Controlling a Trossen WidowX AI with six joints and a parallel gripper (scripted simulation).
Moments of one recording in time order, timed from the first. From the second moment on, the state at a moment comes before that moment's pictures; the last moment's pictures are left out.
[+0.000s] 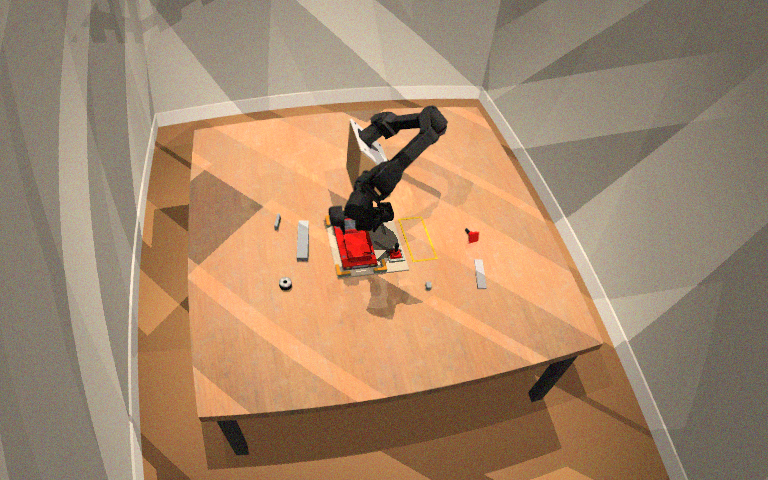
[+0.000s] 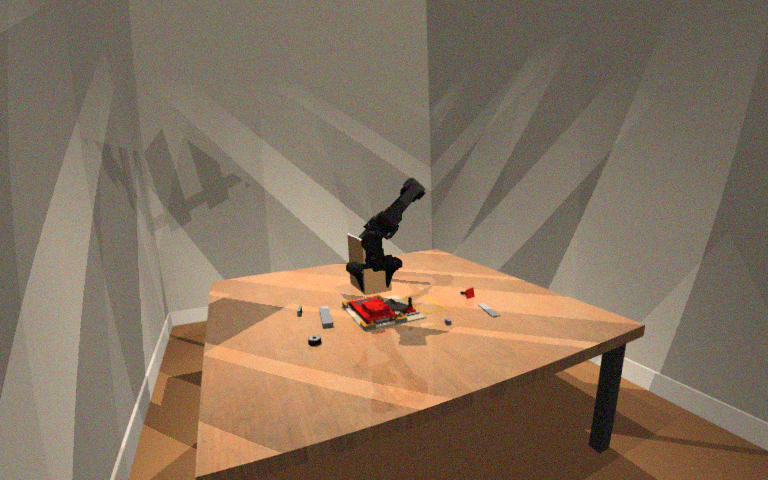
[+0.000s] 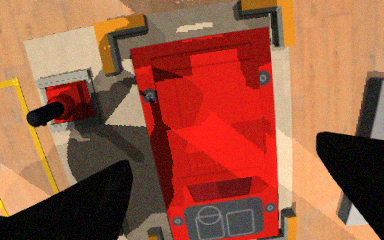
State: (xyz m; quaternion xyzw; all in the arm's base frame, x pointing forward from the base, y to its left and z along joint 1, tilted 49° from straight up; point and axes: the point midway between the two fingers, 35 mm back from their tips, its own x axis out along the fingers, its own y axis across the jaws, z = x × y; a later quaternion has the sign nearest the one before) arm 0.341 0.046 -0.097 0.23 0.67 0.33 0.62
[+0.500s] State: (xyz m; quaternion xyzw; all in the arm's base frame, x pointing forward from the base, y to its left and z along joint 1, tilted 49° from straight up) arm 0.340 0.049 -0.102 0.23 0.67 0.34 0.62
